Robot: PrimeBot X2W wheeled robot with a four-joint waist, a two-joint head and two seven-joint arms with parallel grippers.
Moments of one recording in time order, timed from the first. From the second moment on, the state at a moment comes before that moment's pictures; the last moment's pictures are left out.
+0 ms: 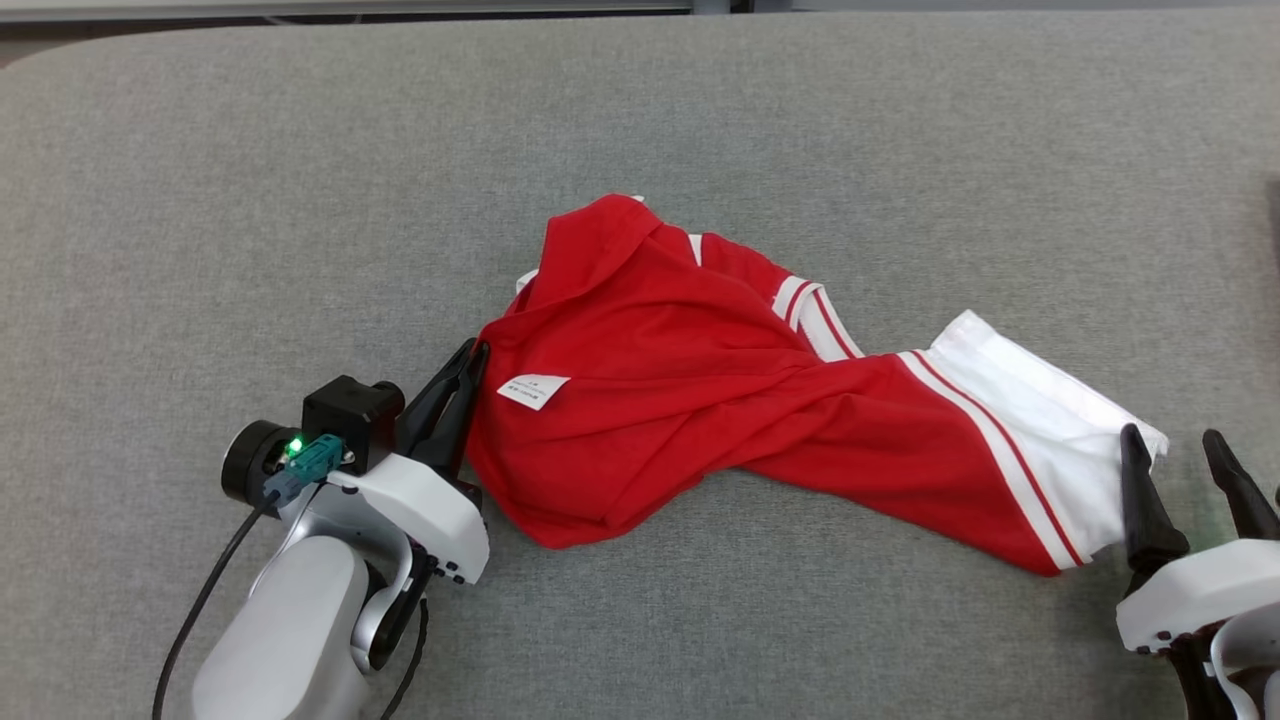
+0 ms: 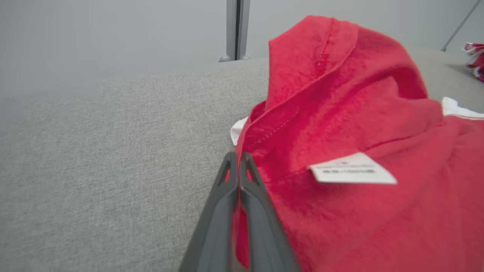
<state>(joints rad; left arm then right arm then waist) -0.42 0.20 -0.42 0.41 -0.38 -0.07 -0.13 -0.06 -0.11 -0.16 0.07 0.20 0.13 0.11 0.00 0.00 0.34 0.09</state>
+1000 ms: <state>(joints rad) -0.46 0.25 -0.27 -0.08 -0.49 0.01 -0.16 -0.27 -0.30 -0.20 -0.30 0.20 0.13 -0.02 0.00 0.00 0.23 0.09</state>
